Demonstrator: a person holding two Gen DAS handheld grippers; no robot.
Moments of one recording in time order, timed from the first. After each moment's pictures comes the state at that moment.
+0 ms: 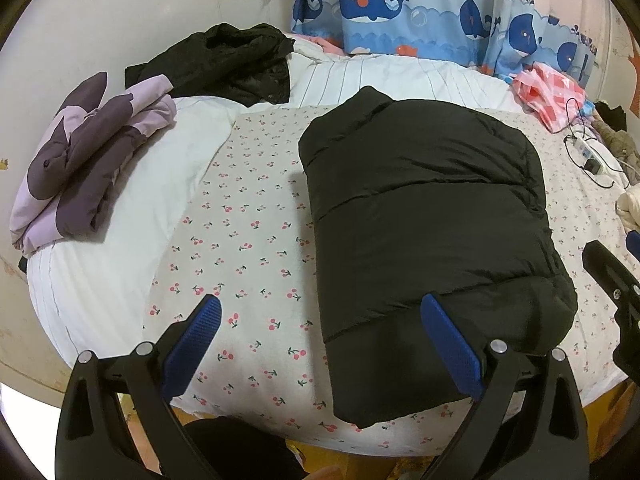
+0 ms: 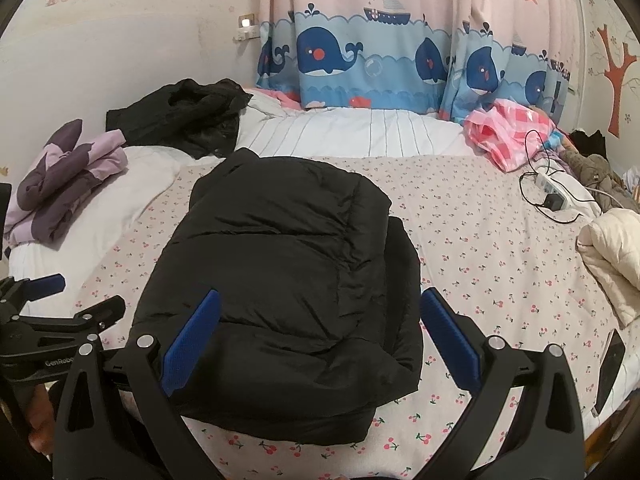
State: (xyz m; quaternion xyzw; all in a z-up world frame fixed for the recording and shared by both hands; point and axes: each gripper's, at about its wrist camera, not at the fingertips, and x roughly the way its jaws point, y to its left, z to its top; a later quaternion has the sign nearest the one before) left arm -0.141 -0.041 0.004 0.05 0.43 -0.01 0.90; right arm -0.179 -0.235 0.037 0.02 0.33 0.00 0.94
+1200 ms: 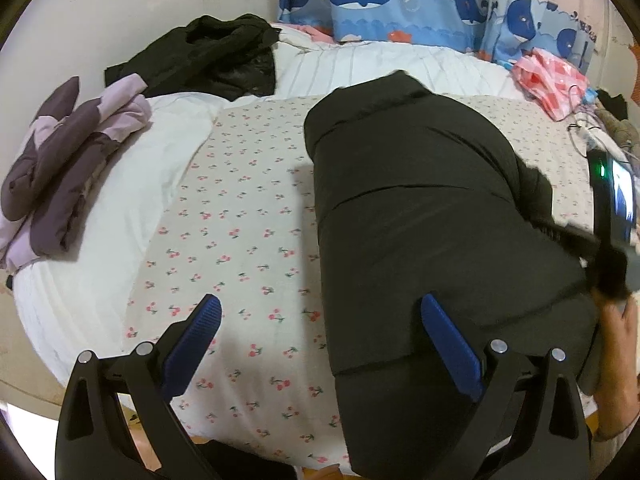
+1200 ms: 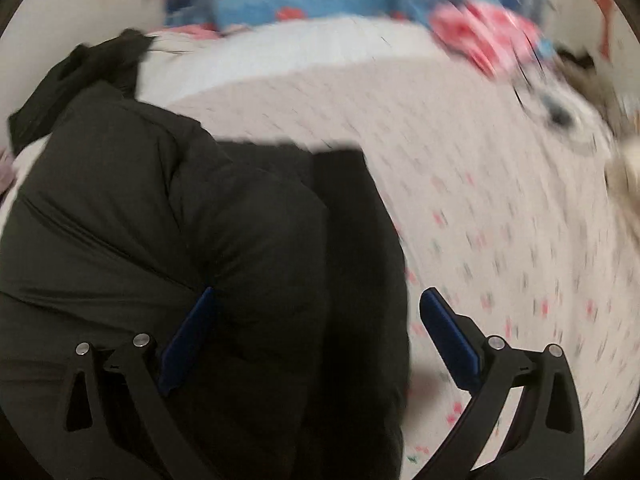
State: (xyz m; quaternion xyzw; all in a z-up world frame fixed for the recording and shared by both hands) left arm -0.101 -0.058 -0.018 0.06 0.45 -0.02 0.89; right arm -0.028 -0.336 -0.098 0.10 0.47 -0.08 0.87
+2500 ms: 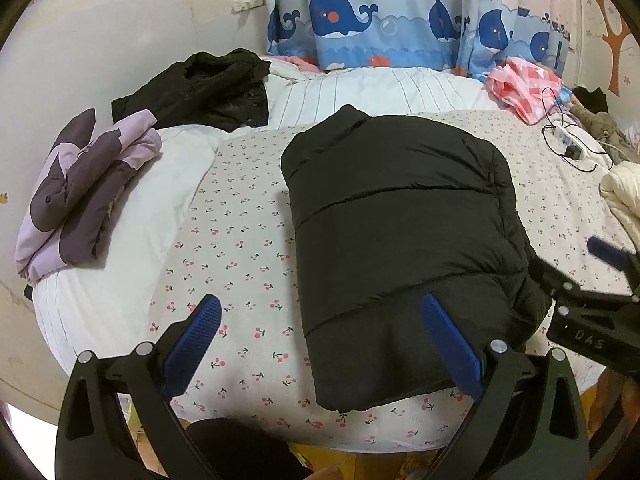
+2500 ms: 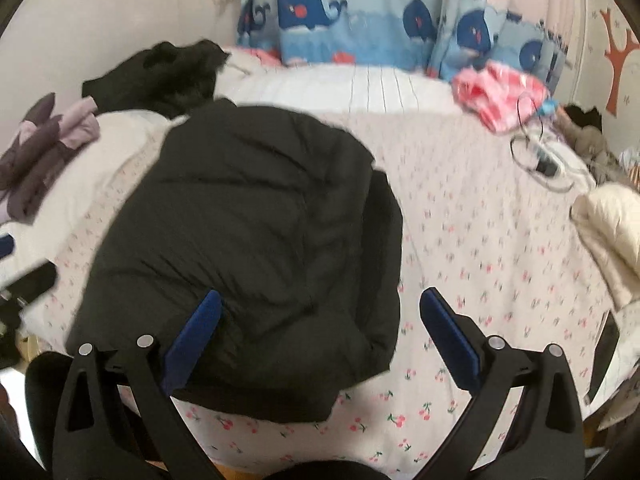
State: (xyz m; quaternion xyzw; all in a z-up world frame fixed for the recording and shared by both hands) left arm -0.162 -0.072 0.020 0.09 0.41 -0.03 0.91; right arm -0.169 -0.256 0.011 0.01 0.39 -0.01 0.92
